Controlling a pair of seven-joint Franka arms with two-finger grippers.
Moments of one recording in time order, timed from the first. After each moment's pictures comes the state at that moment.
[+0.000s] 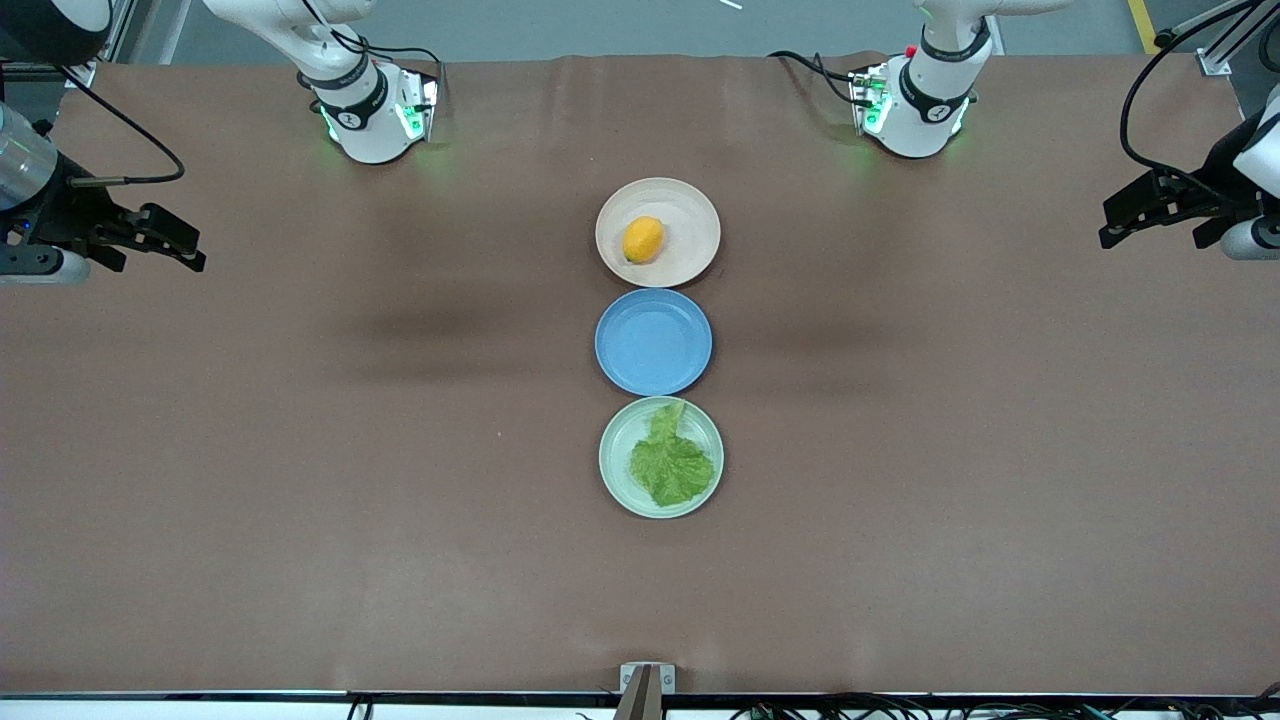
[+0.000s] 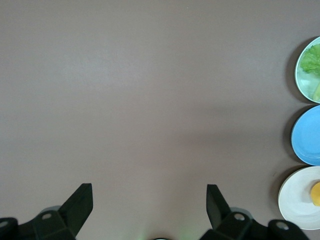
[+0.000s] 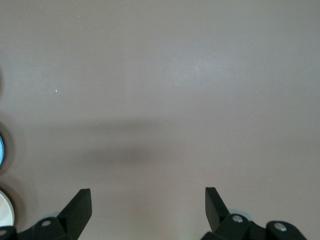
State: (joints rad) left arm -0.03 -0.05 -0.01 -1.58 0.01 1.51 -0.02; right arm 0.01 -0.14 -0.04 -1.85 0.01 1.69 0.00
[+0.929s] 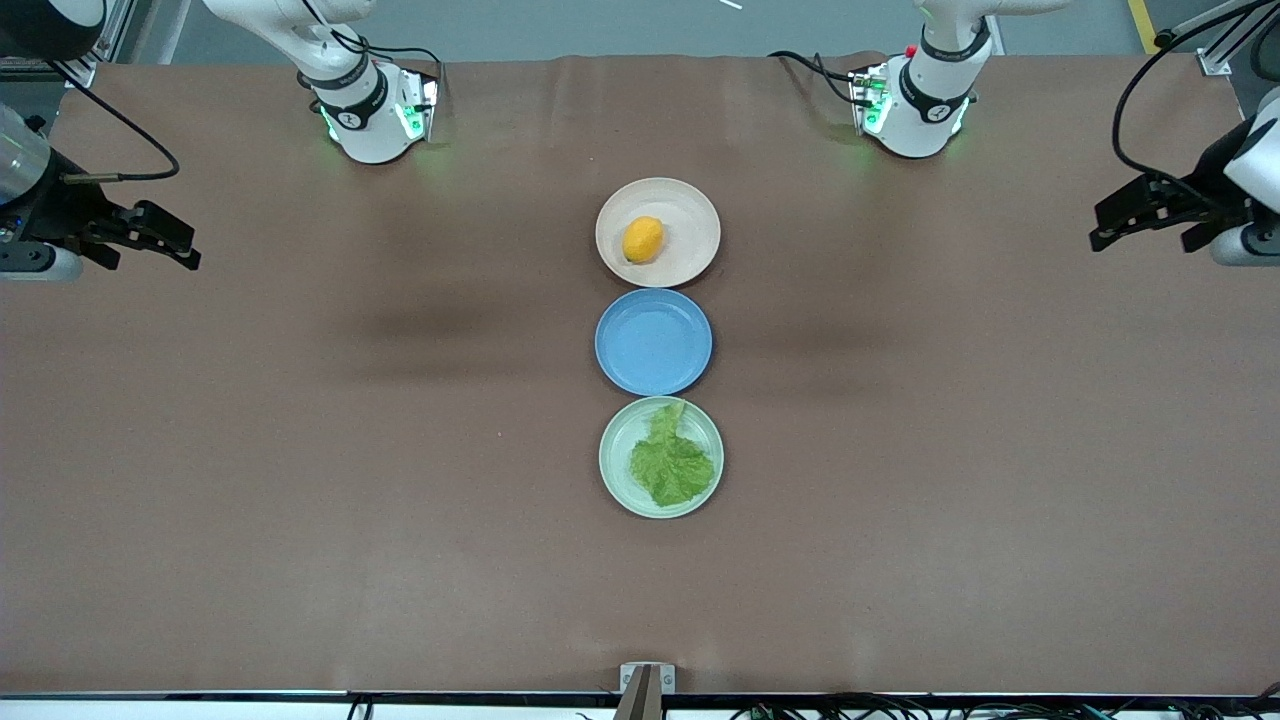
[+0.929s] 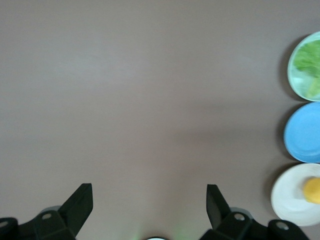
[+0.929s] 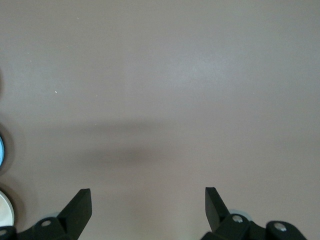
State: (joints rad) left arm -0.03 -0.02 -0.01 -1.58 -0.05 1.51 -0.02; right arm 0.01 -0.14 -0.04 -1.83 0.01 1.68 0.00
